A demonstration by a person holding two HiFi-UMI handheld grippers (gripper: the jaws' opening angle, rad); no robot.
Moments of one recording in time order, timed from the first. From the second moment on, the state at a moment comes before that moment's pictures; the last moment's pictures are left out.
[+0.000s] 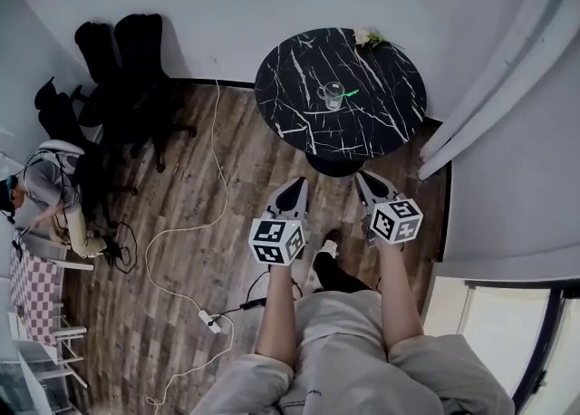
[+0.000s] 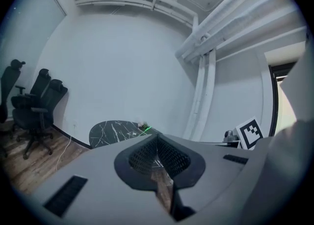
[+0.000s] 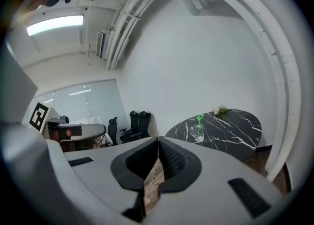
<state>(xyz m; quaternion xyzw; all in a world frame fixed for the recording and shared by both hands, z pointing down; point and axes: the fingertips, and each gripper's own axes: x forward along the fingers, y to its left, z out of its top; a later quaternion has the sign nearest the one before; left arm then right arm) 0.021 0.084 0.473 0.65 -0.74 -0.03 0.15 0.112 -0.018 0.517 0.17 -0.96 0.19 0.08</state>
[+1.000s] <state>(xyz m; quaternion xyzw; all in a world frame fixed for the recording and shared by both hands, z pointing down) -0.109 -0.142 0.484 0.67 -0.72 0.02 0.16 0.000 -0.238 0.517 0.22 -0.95 0.21 0.05</state>
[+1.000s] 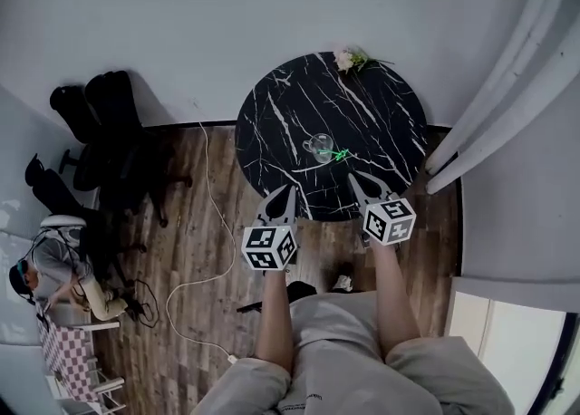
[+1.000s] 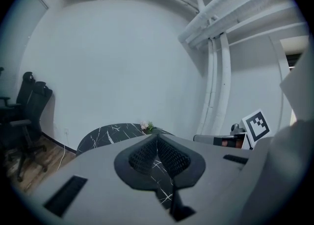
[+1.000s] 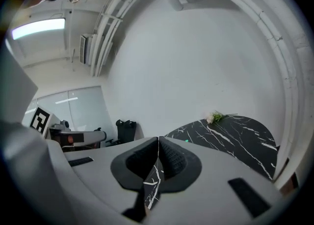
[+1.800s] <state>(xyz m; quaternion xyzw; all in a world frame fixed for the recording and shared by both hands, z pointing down) -0.198 -0.250 0.473 0.78 -0.61 0.03 0.14 -0.038 -0.270 0.609 0.39 -0.87 0.29 0.08</state>
